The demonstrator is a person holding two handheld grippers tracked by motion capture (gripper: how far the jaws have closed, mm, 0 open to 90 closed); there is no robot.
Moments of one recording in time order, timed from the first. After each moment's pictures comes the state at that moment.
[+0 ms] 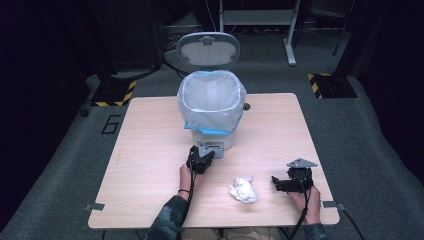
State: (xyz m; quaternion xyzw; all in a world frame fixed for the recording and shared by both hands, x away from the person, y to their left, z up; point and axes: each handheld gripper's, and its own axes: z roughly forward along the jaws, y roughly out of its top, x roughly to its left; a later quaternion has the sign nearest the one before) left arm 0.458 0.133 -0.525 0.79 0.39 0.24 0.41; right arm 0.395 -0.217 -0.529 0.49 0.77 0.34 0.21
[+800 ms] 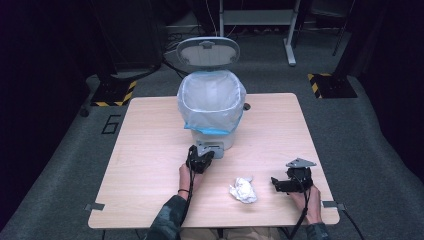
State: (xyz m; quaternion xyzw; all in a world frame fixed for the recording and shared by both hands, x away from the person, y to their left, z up) left arm 0.460 0.136 -0.525 0.79 0.39 0.23 0.41; right arm 0.395 -0.215 -0.525 0.48 0.78 0.33 0.21
